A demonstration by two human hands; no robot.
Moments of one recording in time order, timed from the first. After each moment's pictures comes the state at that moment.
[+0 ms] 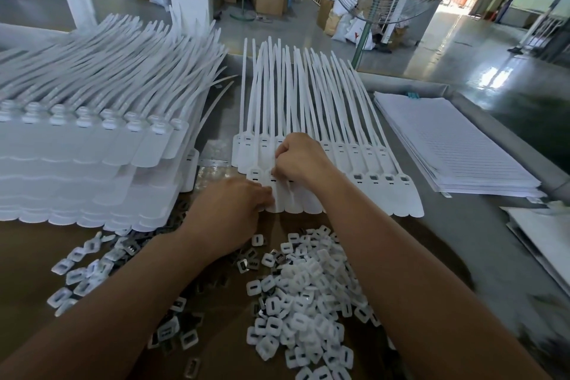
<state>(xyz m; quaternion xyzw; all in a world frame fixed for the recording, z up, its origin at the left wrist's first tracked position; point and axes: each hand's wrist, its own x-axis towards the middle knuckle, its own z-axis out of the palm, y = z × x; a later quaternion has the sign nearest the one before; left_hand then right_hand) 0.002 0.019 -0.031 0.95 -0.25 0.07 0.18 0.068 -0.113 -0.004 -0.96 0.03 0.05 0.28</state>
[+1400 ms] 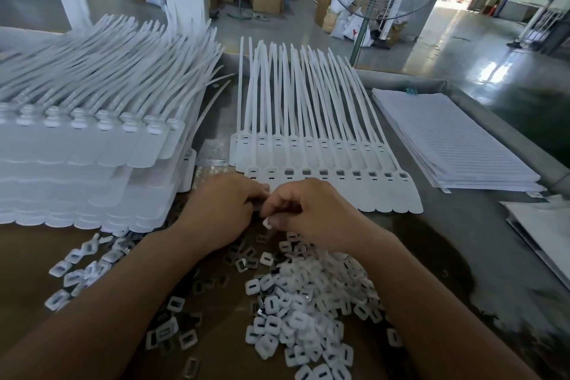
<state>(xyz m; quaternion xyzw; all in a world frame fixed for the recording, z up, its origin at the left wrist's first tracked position) 0.006 0.020 -0.028 0.93 -0.23 0.03 0.27 -0.017 -0.138 -0.003 -0.90 -0.19 0.09 0.38</state>
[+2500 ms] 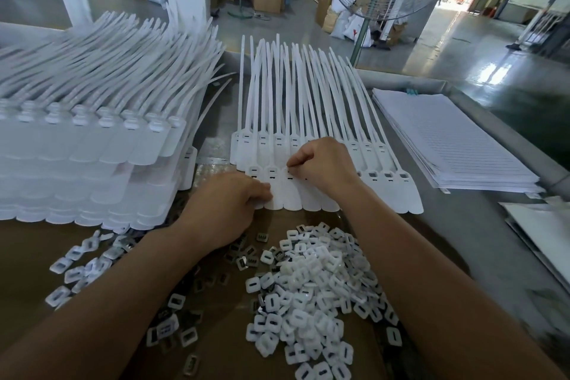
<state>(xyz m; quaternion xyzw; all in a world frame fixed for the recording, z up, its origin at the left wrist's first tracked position) 0.010 0.021 -0.031 0.94 -0.24 0.05 0.24 0.053 -0.148 -0.010 -0.96 -0.01 -0.04 0.29</state>
